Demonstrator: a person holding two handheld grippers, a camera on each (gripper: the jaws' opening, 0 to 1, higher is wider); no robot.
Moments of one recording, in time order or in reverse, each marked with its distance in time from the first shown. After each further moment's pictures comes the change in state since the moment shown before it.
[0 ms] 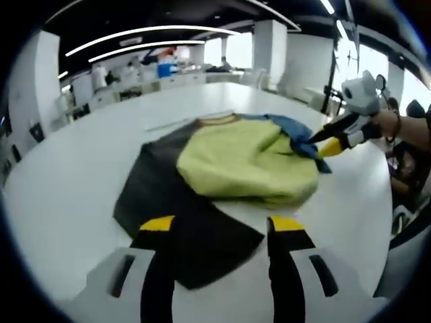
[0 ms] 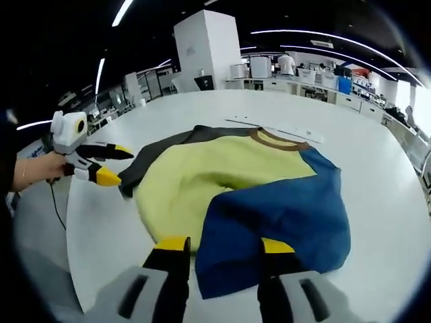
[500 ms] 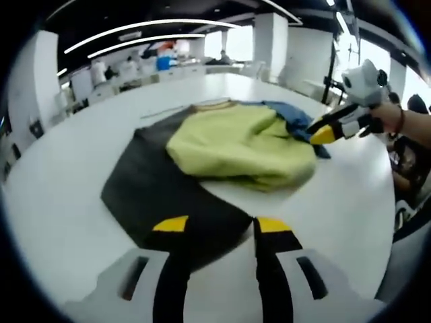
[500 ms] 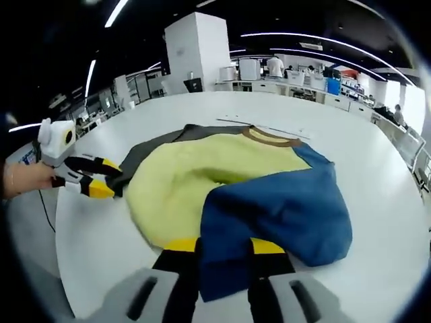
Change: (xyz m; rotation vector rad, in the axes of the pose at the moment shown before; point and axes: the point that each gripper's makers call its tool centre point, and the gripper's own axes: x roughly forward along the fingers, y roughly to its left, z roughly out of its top) left arm 0.006 -0.012 -0.020 0.007 0.019 -0.003; right arm 0.005 -0.002 -0.006 -0.002 -0.018 -0.094
